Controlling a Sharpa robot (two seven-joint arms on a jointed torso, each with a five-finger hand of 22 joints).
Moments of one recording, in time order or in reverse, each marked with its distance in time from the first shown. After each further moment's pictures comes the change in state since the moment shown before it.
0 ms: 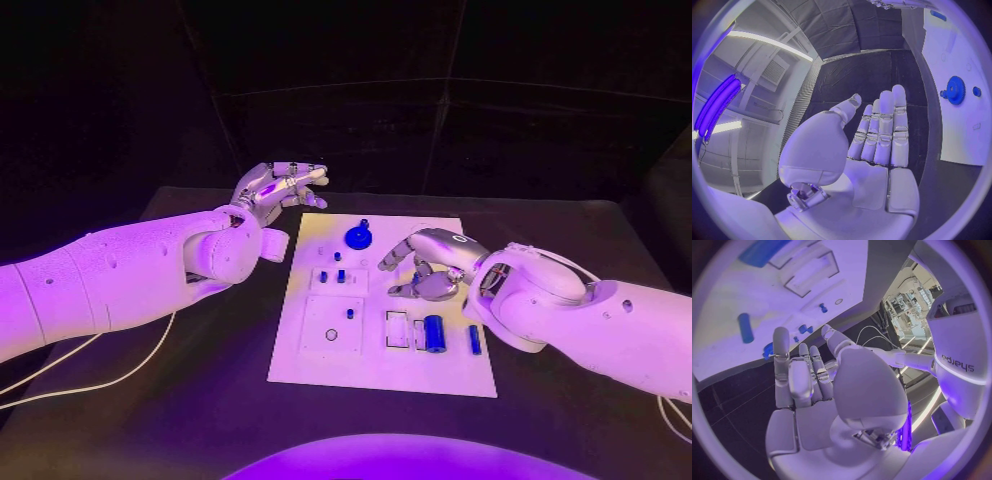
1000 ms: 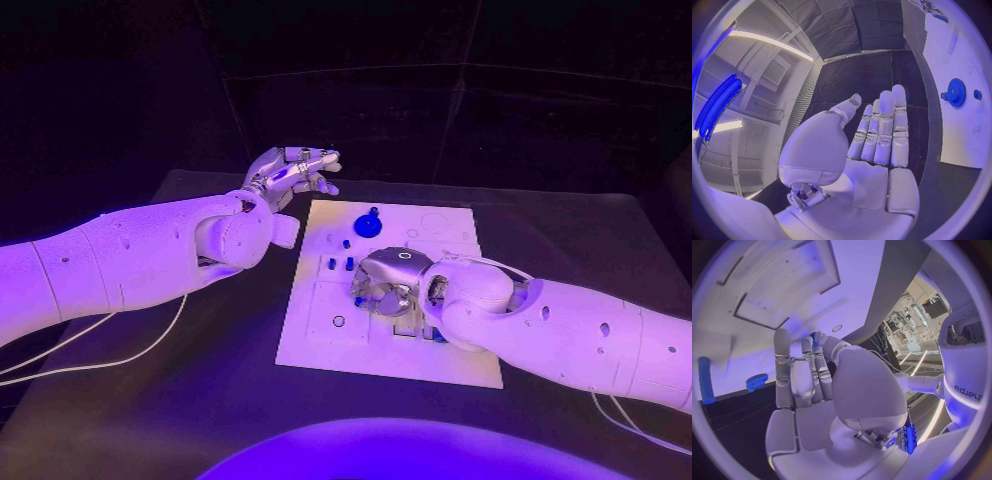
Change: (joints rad) left arm 0.000 0.001 0.000 0.009 0.000 -0.001 0.007; left_hand -0.009 0.000 0.000 0.006 0.000 0.000 0.000 -0.004 0.000 0.000 0.000 -0.004 0.000 0.002 0.002 -0.004 0.002 0.000 0.000 0.000 0.000 0.001; right arm -0.064 0.243 -0.015 -0.149 -0.162 0.161 -0.058; right_hand 0.023 0.016 0.200 -0.010 -0.102 0.118 -0.008 0.000 -0.001 0.112 -0.013 -0.084 -0.008 -0.004 -0.011 0.006 0.020 0.000 0.007 -0.014 0.029 0.034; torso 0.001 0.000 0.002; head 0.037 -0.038
